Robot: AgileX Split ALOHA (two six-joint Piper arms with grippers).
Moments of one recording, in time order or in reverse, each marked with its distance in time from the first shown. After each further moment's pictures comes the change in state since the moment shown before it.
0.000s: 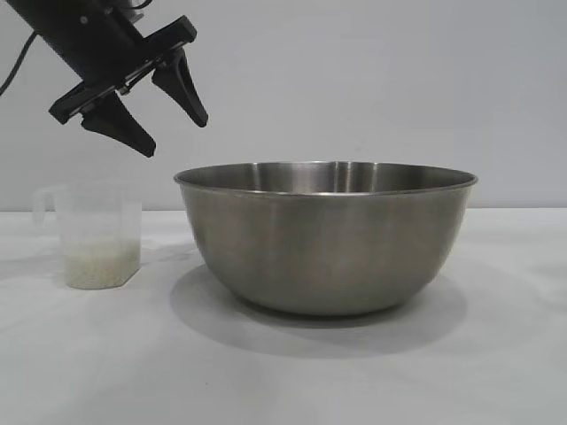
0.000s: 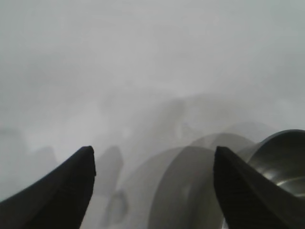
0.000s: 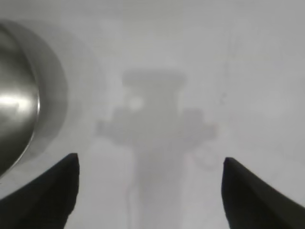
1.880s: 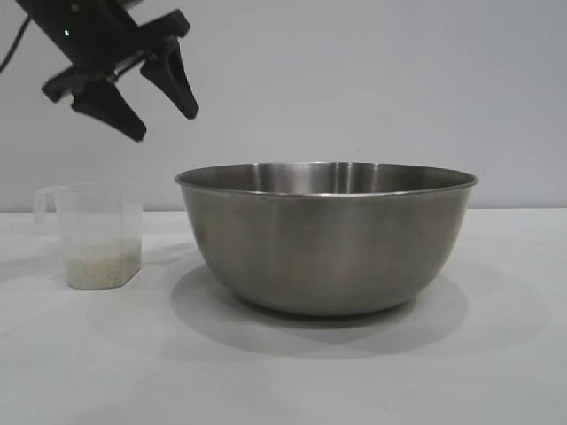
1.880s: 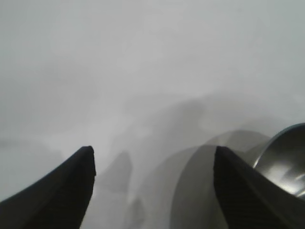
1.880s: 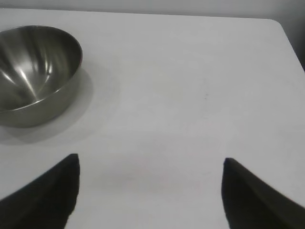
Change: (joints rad) left arm -0.002 -0.256 -0.001 0.430 0.070 -0.163; right arm 0.000 -1.020 0.570 0.008 -0.102 0.000
